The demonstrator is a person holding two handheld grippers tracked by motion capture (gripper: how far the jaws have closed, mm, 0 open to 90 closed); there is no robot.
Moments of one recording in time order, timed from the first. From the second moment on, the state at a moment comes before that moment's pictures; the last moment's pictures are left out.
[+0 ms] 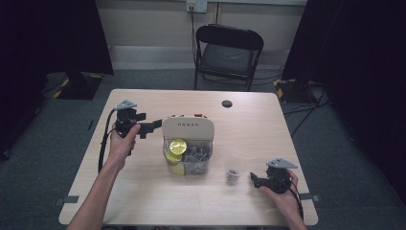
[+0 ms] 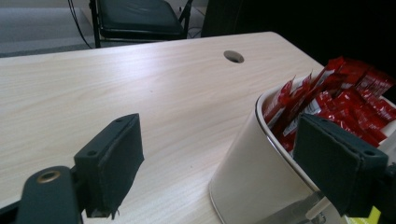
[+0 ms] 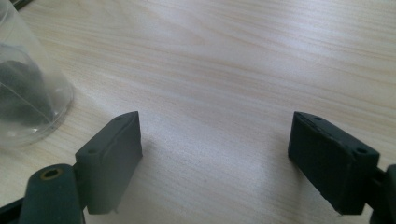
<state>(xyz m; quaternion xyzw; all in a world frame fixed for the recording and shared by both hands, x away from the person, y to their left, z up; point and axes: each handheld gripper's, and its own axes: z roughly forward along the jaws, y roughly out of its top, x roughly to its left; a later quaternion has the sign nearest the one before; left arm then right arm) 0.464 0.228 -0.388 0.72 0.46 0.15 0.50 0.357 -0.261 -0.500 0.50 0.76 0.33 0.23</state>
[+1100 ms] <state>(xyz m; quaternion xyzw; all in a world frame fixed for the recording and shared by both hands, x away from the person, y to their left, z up) 0.455 0.221 -0.390 0.73 0.45 0.13 0.50 0.357 -0.261 -0.500 0.50 0.76 0.33 0.23</state>
